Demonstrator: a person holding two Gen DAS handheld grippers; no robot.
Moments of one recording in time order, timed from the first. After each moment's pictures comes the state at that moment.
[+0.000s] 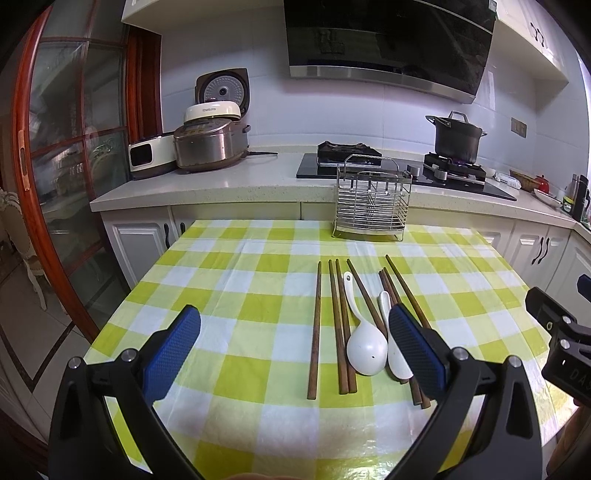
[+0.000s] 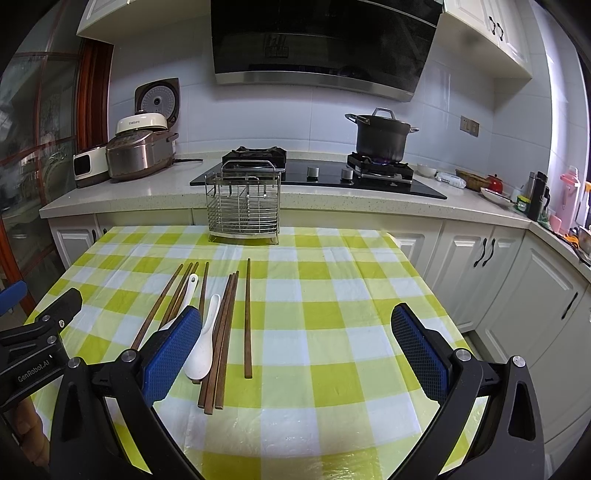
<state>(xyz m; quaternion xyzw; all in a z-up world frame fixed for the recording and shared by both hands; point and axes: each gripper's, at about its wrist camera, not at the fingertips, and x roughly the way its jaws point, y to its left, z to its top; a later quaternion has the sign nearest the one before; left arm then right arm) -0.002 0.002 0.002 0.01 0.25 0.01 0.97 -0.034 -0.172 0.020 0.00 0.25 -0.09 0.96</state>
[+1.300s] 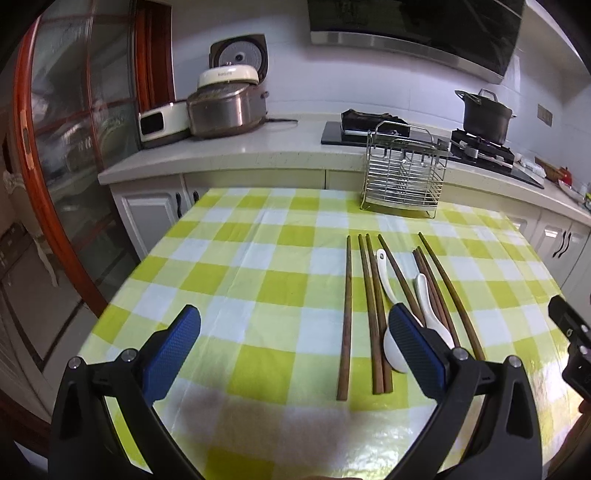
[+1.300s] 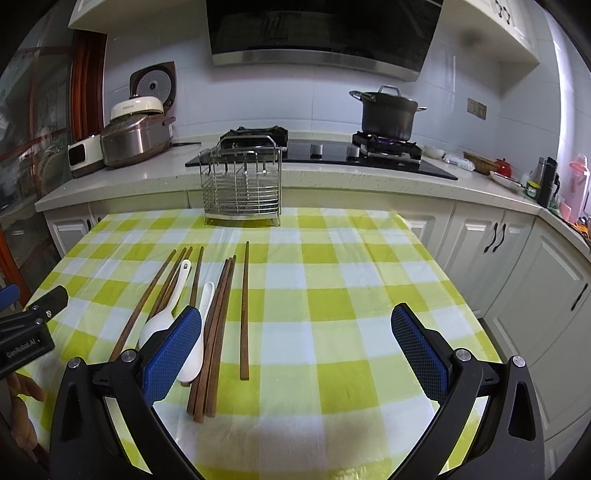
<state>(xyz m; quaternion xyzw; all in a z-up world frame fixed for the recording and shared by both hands) 0.044 0.025 -0.023 0.00 0.32 0.04 0.95 0.003 -0.182 -0.007 0.01 0.29 -0.08 0.95</state>
